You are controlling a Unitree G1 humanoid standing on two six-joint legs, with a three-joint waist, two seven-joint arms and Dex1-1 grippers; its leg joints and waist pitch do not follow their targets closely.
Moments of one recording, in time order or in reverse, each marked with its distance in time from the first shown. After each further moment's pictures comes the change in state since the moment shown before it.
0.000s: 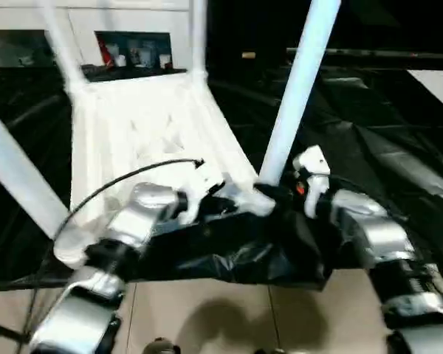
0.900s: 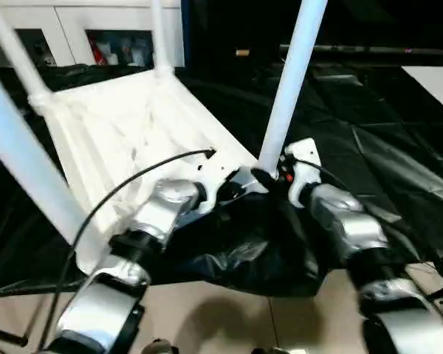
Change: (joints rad) left arm -0.022 -0.023 0.016 0.030 0.016 -0.018 0.047; right arm -0.024 0.013 0.014 0.051 -0.046 -0.028 -0.011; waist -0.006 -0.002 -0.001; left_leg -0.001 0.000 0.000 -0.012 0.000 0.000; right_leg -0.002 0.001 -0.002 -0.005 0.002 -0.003
